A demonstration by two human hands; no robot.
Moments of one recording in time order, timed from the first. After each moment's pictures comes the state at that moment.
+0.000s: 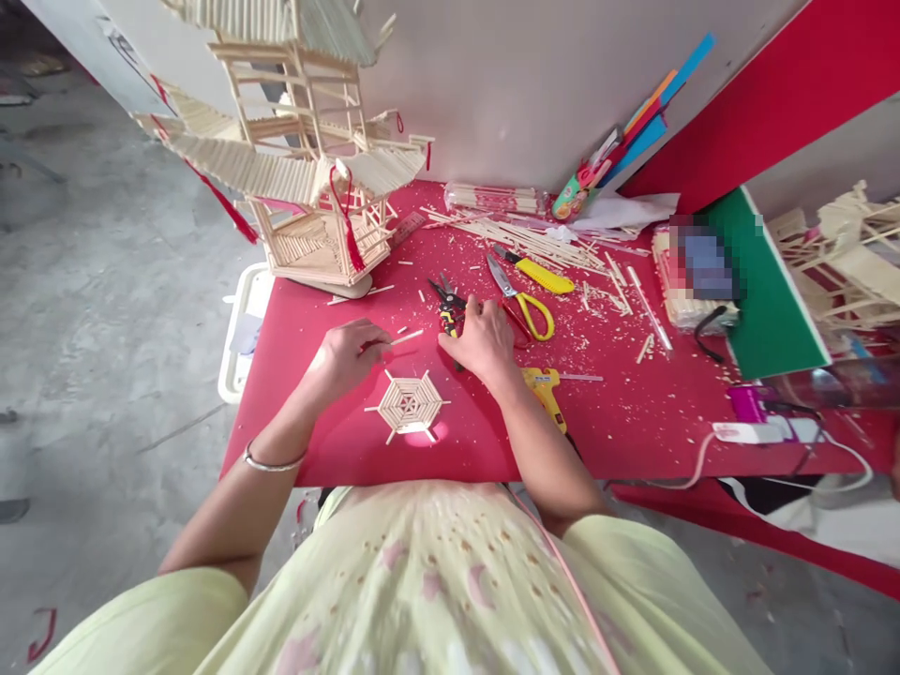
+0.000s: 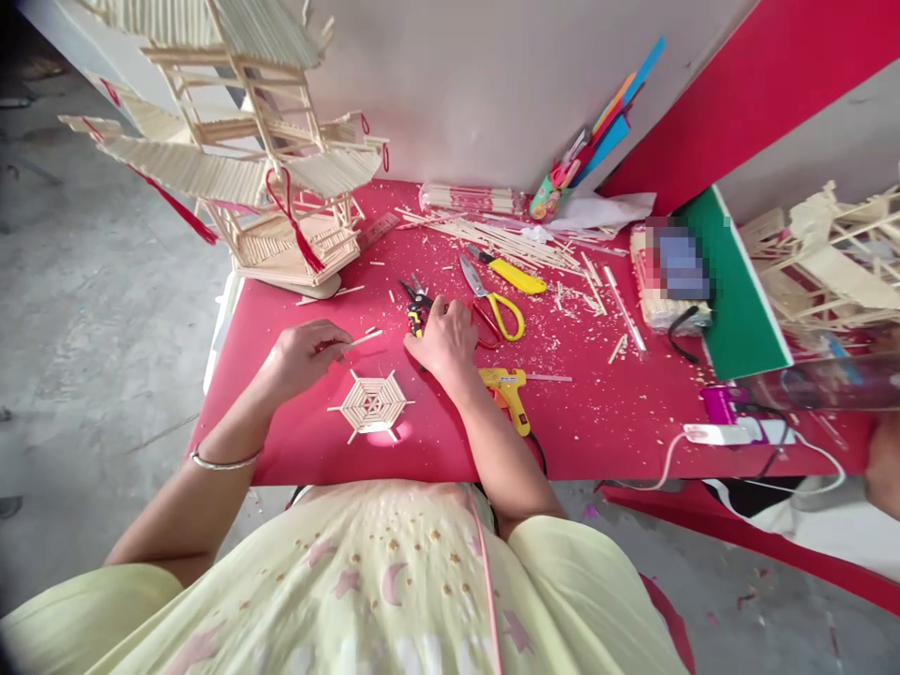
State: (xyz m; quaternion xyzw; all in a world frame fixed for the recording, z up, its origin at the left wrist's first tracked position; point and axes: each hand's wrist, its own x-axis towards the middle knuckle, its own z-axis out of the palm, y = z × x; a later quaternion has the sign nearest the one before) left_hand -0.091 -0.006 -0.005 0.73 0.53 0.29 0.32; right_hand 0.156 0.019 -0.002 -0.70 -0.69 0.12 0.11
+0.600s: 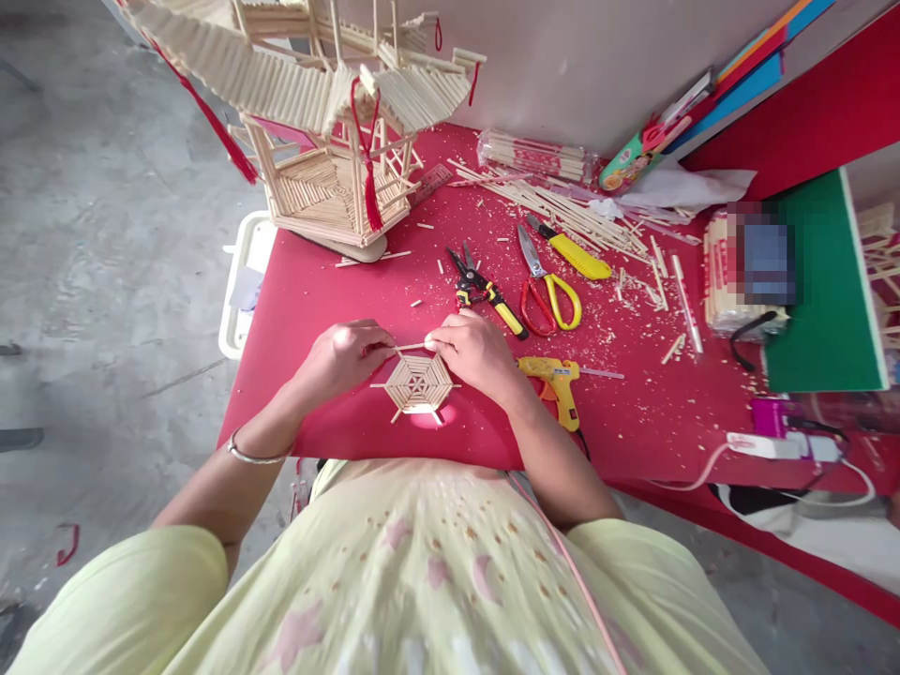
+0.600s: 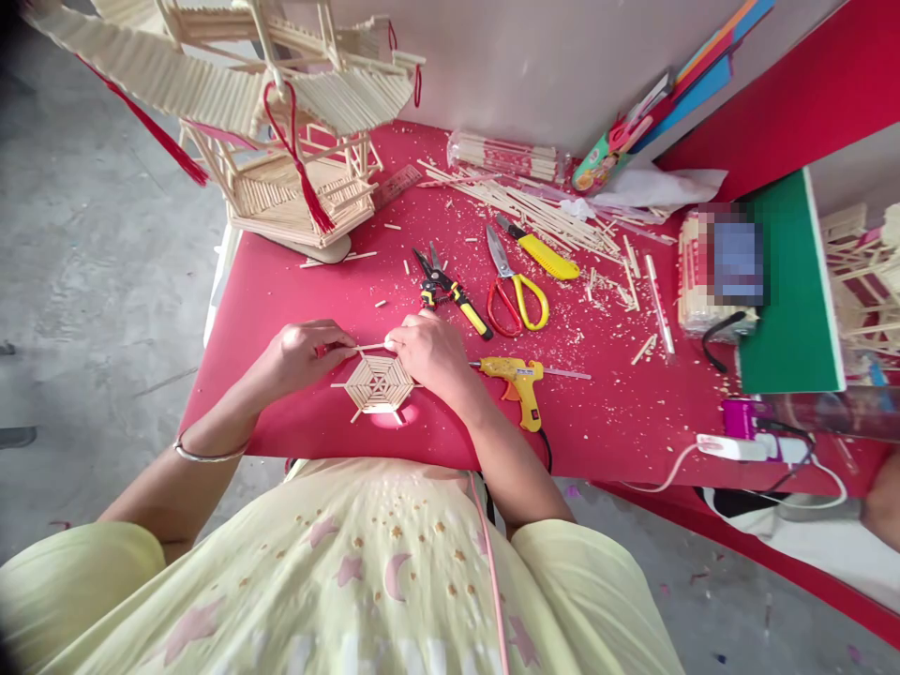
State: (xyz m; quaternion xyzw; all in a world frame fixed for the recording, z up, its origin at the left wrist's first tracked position) left_hand -0.113 -0.035 -0.033 0.79 0.51 0.23 0.27; right_hand 0.139 -0.010 -0.004 -0.46 -0.85 0.22 0.10
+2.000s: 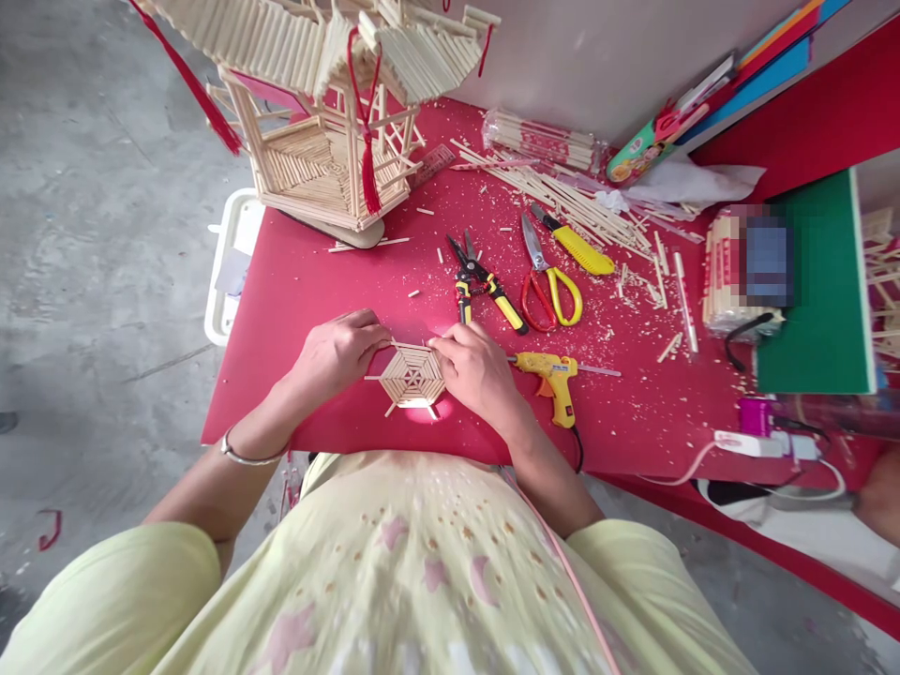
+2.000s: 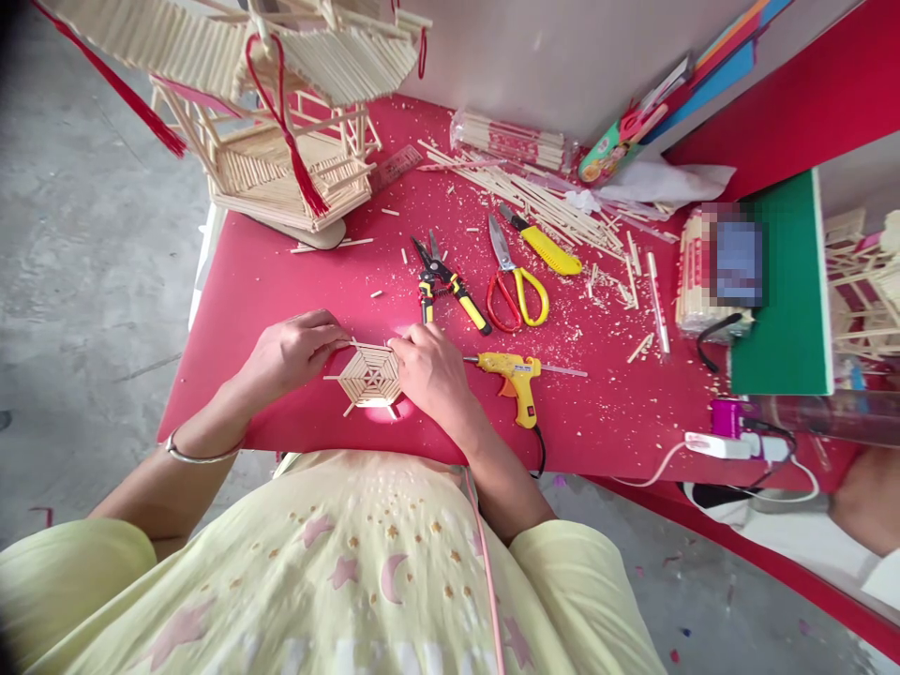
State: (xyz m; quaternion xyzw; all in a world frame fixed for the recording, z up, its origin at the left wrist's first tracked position) left_hand -0.109 -0.046 -0.029 0.83 0.50 0.16 0.17; right_hand 0.142 -0.045 -0.007 -0.49 -0.85 0.20 0.09
